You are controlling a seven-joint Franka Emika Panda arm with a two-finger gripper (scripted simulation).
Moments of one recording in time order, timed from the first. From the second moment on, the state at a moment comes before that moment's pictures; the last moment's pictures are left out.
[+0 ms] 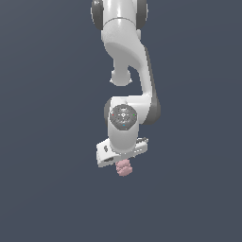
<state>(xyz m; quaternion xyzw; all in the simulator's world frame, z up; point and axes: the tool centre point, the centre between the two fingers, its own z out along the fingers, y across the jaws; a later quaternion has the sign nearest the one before) 0.104 0.006 0.091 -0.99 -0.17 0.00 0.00</state>
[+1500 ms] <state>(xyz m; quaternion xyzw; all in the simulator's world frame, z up) 0.093 0.023 0.101 -0.99 -0.17 0.00 0.00</state>
